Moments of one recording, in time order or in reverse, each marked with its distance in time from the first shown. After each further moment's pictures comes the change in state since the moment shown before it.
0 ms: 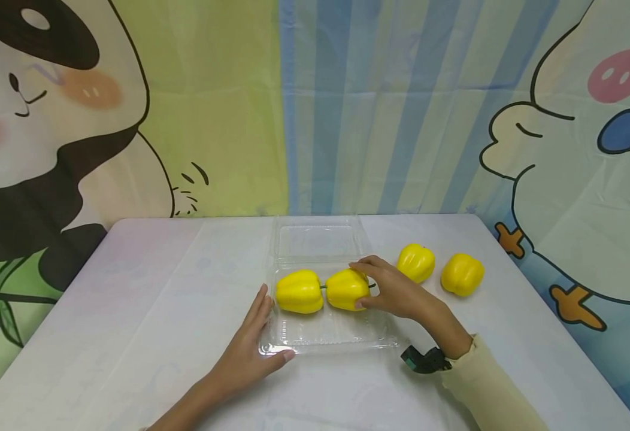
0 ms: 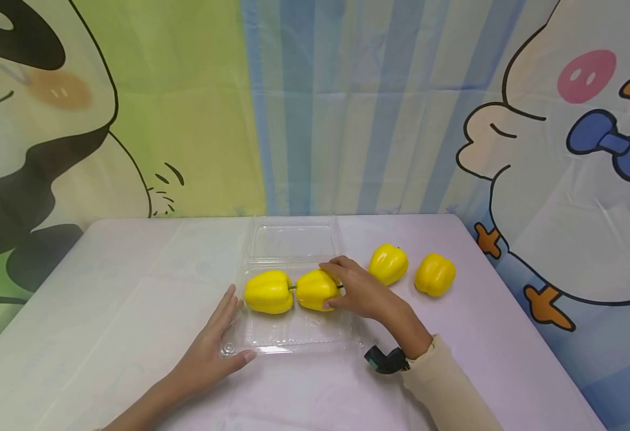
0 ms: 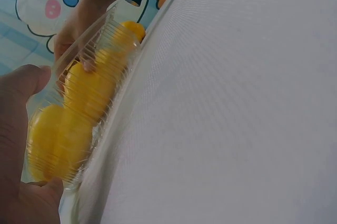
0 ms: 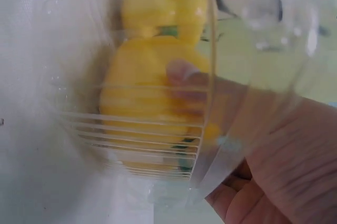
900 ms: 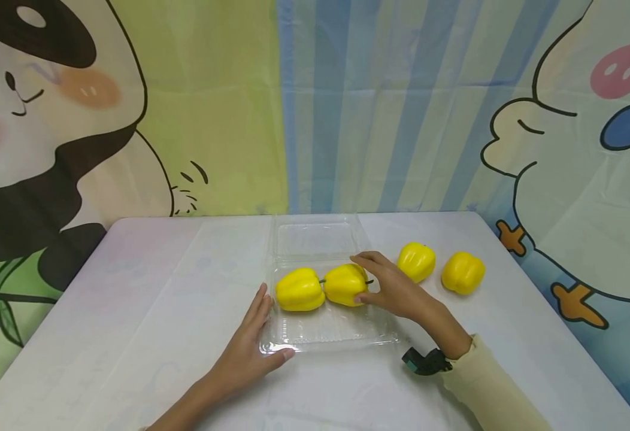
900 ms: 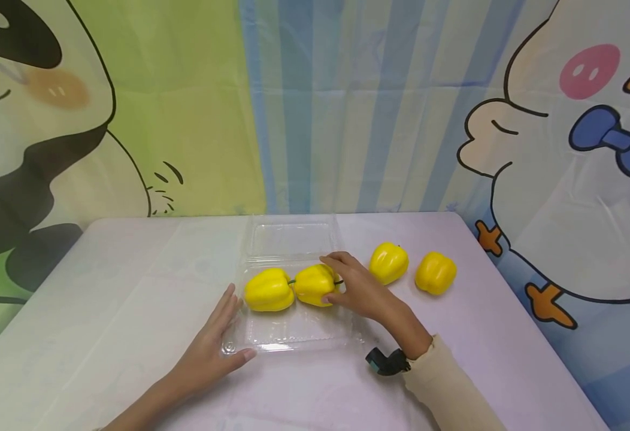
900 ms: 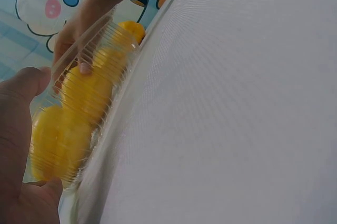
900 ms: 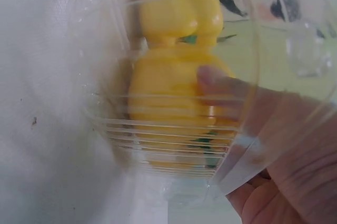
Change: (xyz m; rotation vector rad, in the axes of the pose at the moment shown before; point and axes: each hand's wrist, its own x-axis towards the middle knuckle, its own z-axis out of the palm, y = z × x) left_hand 0.001 -0.002 0.000 -0.015 0.007 -0.013; right_hand 0.000 0.007 0.006 0.043 0.111 -0.052
